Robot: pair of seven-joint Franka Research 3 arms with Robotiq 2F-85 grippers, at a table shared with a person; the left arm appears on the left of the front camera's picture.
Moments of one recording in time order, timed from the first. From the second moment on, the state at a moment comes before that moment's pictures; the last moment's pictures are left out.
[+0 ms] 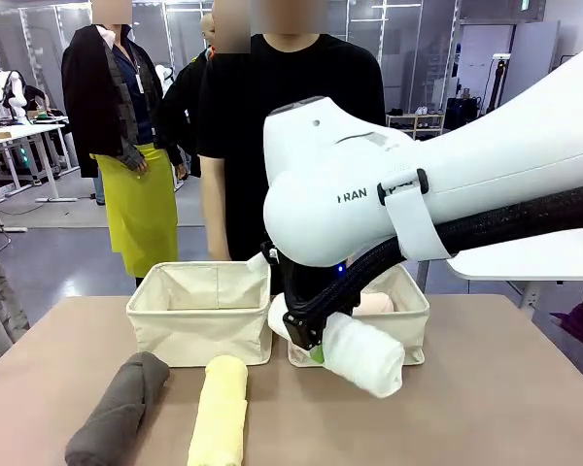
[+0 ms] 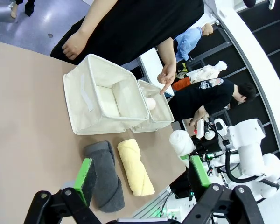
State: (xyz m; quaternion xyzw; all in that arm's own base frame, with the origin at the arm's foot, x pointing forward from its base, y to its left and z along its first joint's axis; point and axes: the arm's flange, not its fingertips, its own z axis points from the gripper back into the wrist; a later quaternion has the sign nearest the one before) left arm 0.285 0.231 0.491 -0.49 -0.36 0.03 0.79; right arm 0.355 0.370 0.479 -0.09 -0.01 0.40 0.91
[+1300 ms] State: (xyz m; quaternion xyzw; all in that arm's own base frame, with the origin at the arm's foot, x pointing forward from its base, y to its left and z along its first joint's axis) left arm 0.285 0.231 0.491 -0.49 -0.36 0.03 0.79; right arm 0.482 0.299 0.517 -0.16 0.00 0.68 0.72
